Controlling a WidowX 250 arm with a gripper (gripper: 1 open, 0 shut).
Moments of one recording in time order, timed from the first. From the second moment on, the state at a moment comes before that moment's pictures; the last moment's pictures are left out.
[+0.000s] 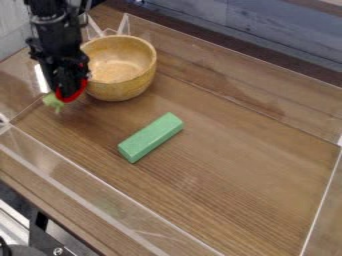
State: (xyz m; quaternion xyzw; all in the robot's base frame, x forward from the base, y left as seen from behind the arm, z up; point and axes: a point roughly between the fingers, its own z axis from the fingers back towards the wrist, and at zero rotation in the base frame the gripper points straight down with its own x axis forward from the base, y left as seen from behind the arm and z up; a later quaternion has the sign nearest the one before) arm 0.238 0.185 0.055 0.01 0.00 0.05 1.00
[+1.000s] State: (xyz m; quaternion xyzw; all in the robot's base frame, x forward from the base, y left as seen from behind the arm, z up) arm 0.229 0.185 0.021 0.03 0.02 0.04 1.00
